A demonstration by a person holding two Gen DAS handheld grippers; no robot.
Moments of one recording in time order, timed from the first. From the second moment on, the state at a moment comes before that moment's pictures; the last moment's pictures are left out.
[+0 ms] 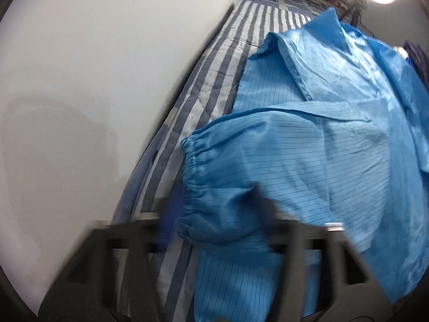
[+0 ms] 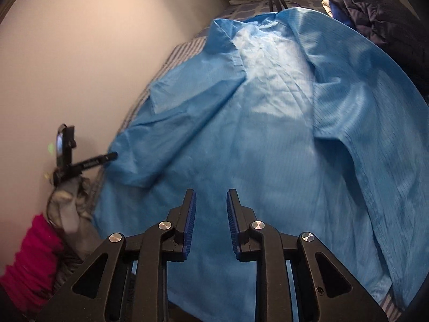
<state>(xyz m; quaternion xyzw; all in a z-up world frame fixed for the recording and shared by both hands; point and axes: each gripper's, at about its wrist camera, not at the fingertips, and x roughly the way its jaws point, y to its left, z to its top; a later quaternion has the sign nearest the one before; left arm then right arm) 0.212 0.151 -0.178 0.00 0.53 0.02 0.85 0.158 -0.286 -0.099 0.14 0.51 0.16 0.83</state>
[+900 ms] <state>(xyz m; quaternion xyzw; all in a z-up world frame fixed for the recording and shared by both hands) -0.012 -0.069 -0.080 0.22 0.32 -0.32 0.87 0.165 -0.331 -0.087 0.21 0.47 0.12 0.85</state>
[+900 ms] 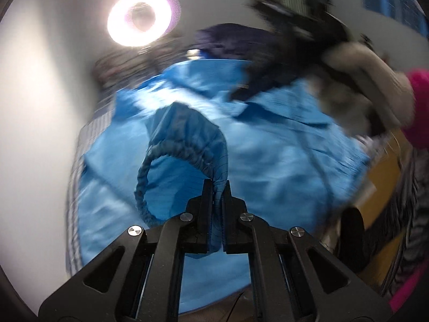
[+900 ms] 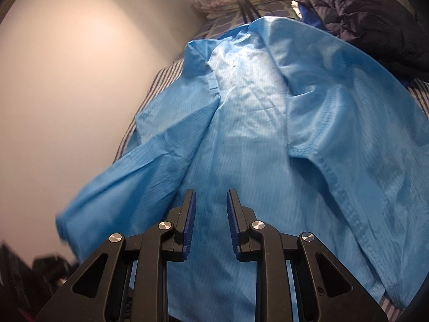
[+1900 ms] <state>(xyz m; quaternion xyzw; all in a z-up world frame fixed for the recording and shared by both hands) 0.027 -0.005 -0.182 -0.15 0.53 -0.23 0.80 0.257 -0.215 -0.046 0.07 0.48 0.23 0.84</state>
